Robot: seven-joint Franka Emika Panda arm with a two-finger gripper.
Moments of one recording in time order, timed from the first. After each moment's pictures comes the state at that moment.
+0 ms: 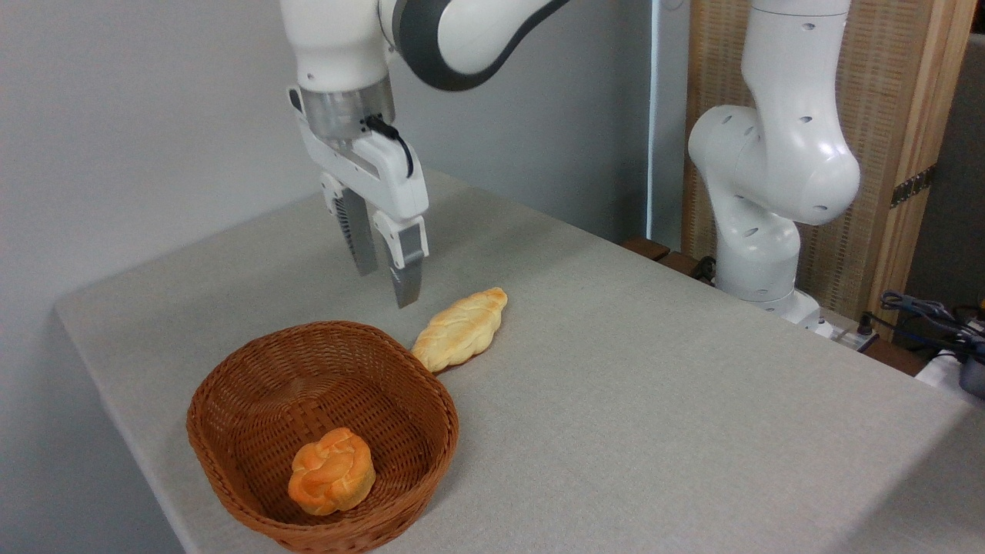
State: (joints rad) arm -0.26 -0.11 -0.06 -2.02 -0.09 1.92 0.52
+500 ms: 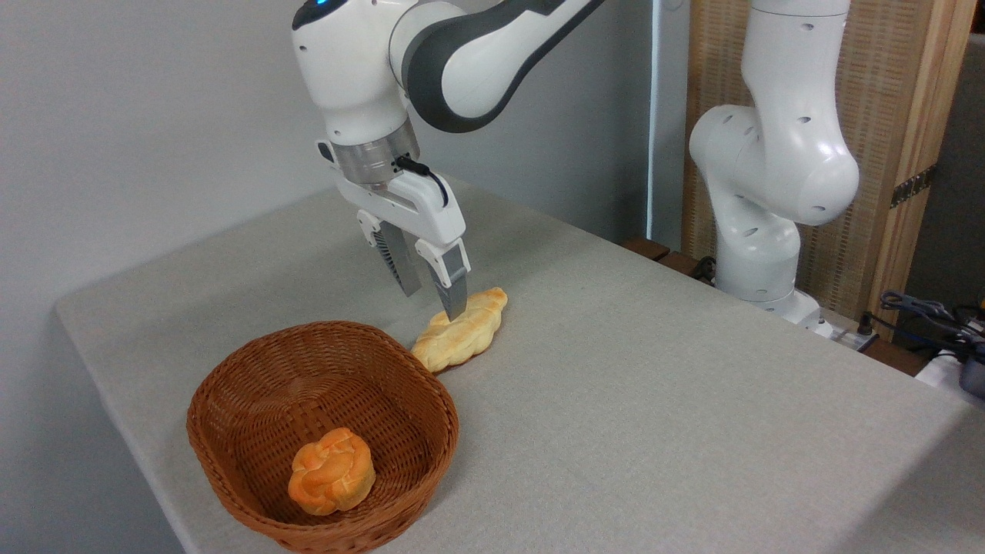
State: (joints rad) arm -0.27 -0.11 -0.07 -2.12 -0.09 1.87 0.41
